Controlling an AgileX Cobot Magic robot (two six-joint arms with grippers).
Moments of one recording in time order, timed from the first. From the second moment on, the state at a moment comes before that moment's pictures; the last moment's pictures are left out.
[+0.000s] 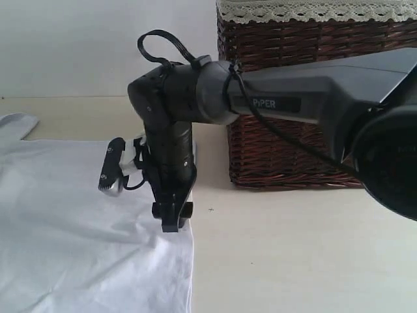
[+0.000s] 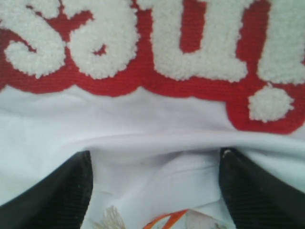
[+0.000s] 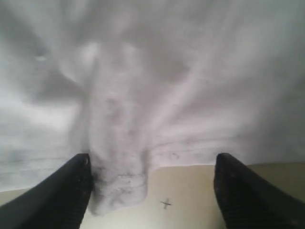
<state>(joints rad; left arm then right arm) 0.42 1.97 -1.15 0.05 0.64 1.88 0.67 2.29 -1.81 -0.10 1.07 -0.68</state>
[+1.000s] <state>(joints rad) 0.42 1.97 -1.15 0.05 0.64 1.88 0.67 2.36 -1.81 -0.05 1.10 -0.70</state>
